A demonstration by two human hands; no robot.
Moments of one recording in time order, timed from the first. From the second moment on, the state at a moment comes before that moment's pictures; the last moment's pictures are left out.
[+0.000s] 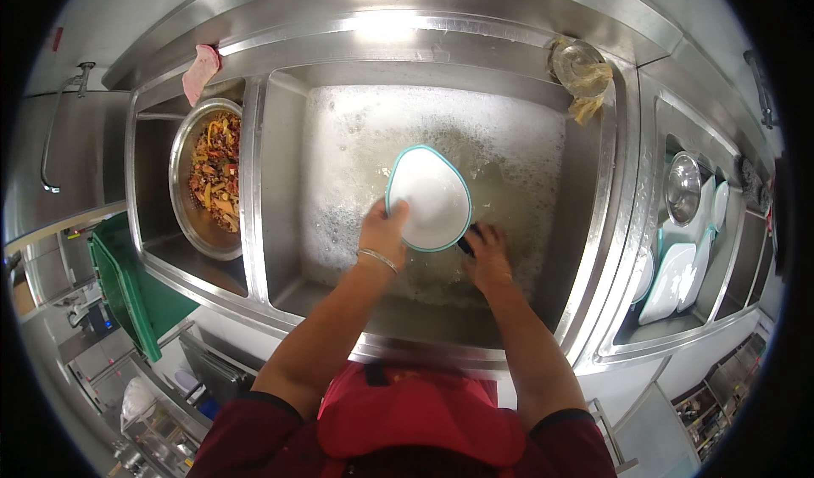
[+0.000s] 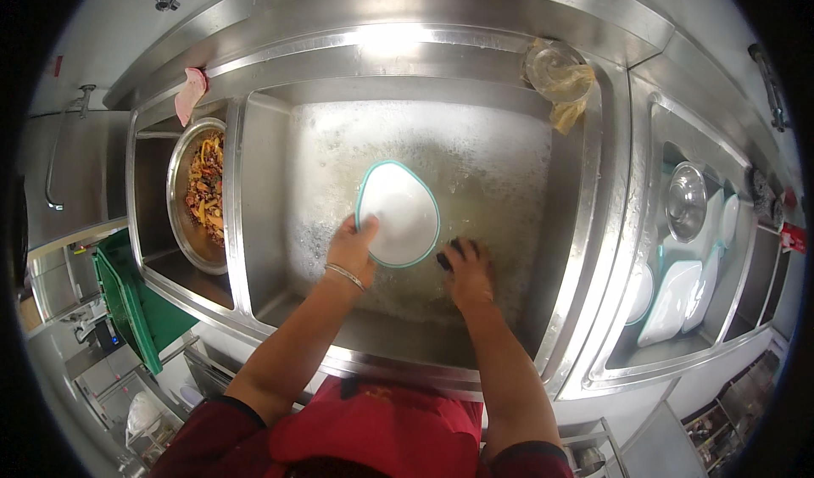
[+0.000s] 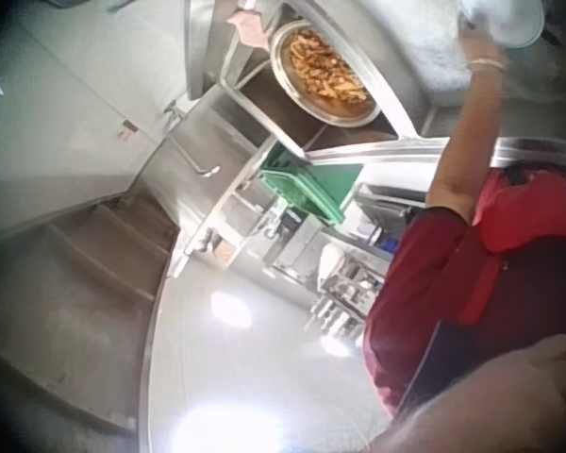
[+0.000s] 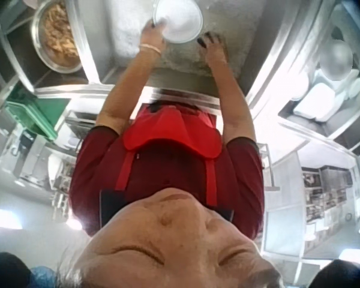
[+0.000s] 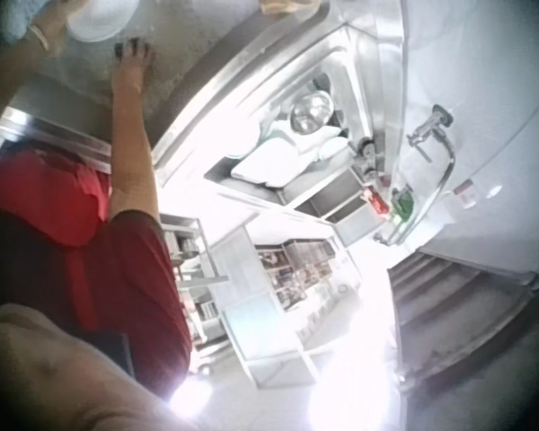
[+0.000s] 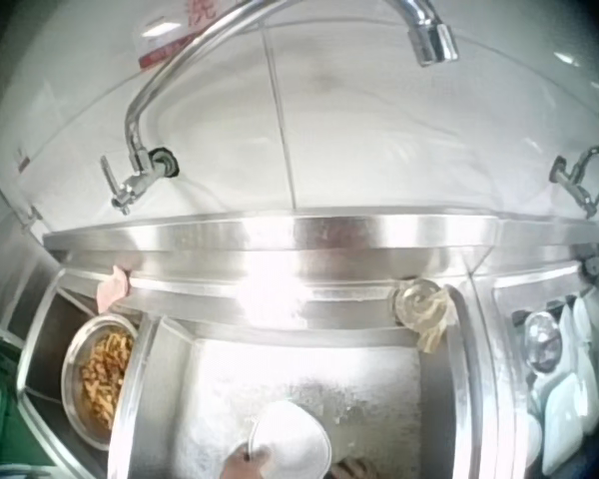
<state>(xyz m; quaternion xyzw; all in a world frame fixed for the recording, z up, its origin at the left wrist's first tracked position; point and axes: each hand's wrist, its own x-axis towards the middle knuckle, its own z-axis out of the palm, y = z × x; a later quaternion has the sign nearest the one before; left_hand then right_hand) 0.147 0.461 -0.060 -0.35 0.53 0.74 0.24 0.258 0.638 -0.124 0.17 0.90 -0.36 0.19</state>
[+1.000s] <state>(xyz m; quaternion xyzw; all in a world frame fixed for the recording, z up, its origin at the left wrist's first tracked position) 0.189 0.482 -0.001 -0.28 0.17 0.76 0.56 0.224 0.658 -0.064 0.38 0.32 -0.86 0.05</state>
